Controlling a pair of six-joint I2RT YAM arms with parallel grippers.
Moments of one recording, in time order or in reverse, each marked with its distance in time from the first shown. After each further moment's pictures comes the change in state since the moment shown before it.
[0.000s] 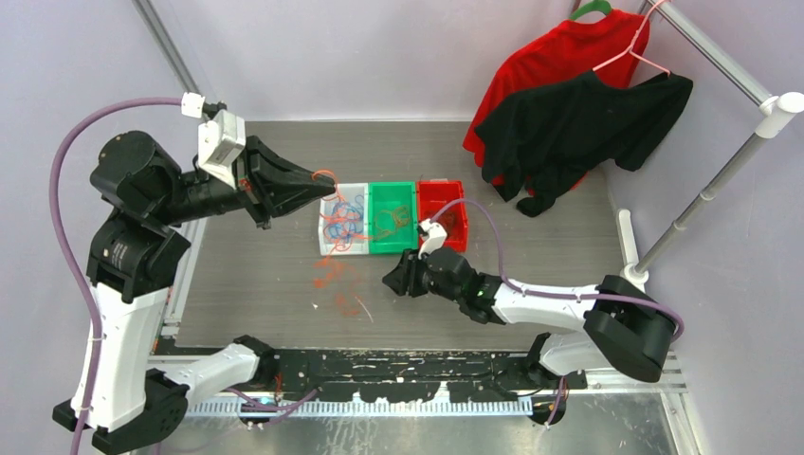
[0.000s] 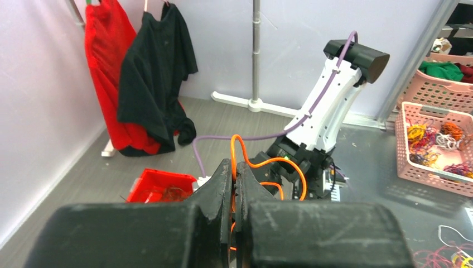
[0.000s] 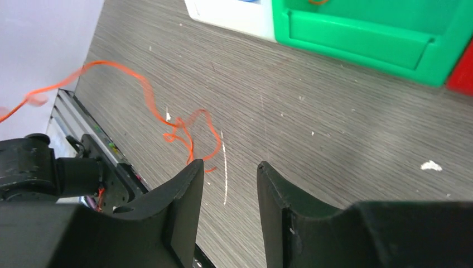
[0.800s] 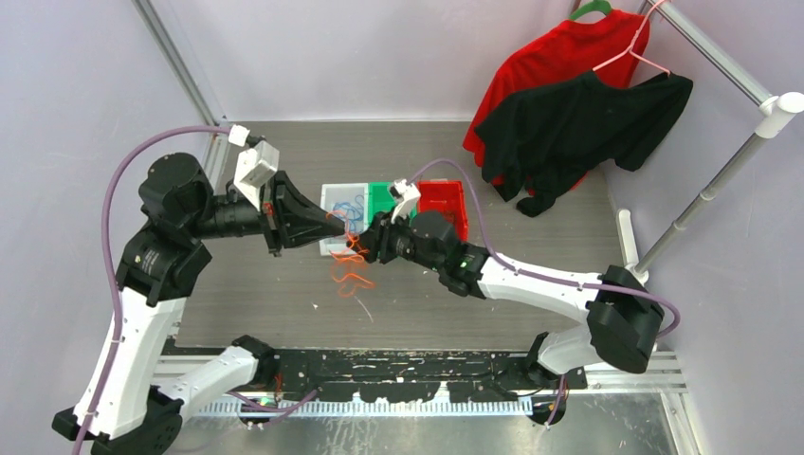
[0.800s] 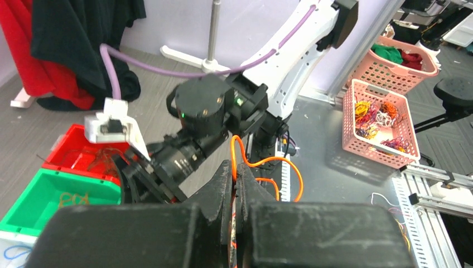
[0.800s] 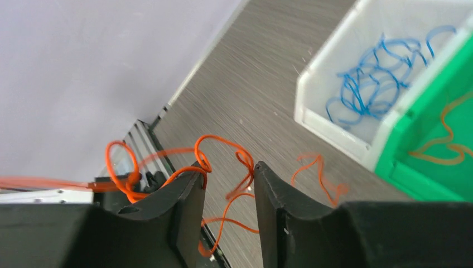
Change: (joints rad) left arm 0.000 -0.103 -0.276 -0.010 0.098 -0.061; right arm 0.000 0.076 0.381 -0.040 -0.092 -0.116
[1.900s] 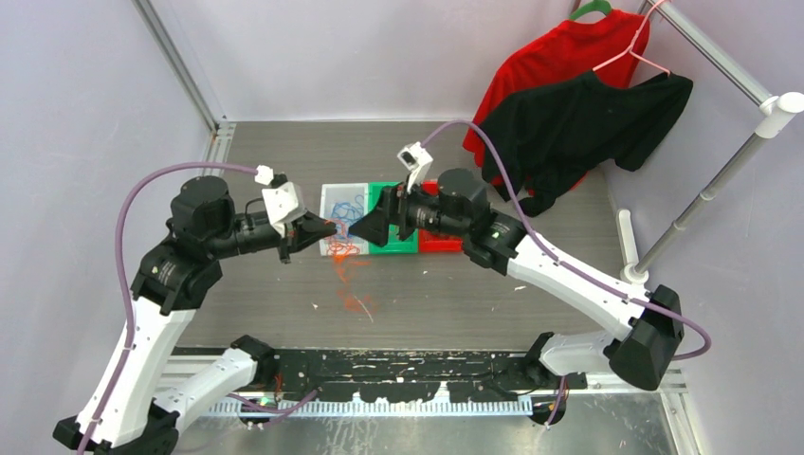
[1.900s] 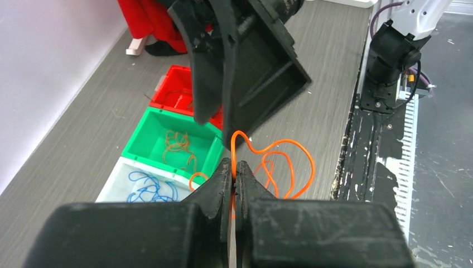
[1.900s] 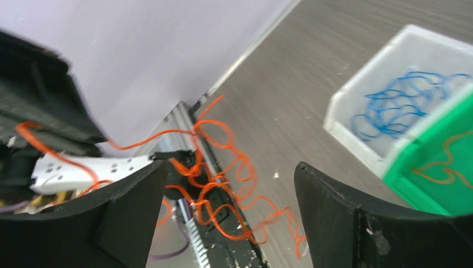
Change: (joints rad) left arm 0.000 -0.088 -0.191 -0.113 -0.283 0.467; right arm -0.147 -0.122 0.214 -0.362 -0.272 -0.041
